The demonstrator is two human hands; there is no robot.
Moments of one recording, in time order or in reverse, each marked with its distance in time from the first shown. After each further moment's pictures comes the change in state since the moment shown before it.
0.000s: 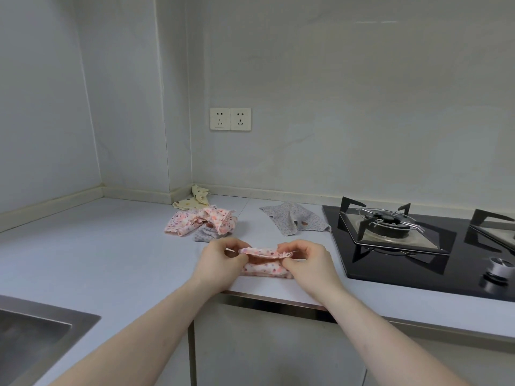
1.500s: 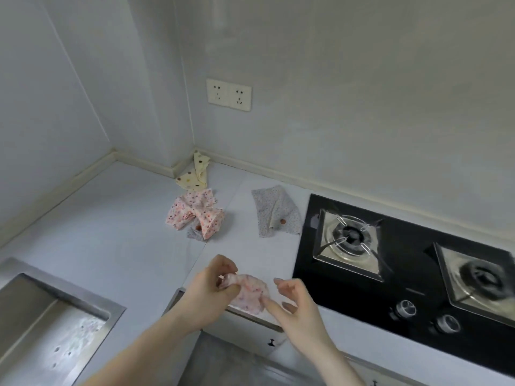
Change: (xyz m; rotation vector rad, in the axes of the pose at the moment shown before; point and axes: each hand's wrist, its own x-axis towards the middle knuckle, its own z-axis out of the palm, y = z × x) left_hand -0.019 0.218 -0.058 -0.078 -0.300 -0.440; right_hand 0.002 -0.154 -0.152 0.095 -0.431 0.540
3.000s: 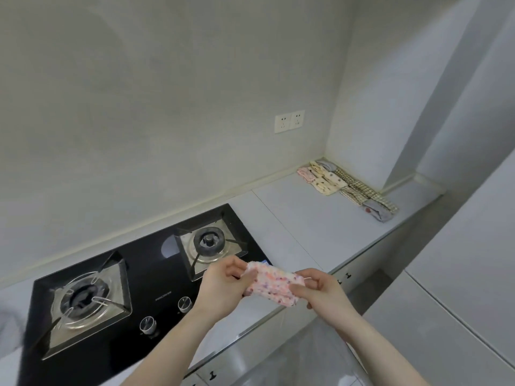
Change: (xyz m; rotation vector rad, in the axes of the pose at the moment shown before) left_hand -0.091 0.365 0.558 0.062 -0.591 0.289; right_hand -0.332 0.120 -0.545 0.408 0.752 0.249
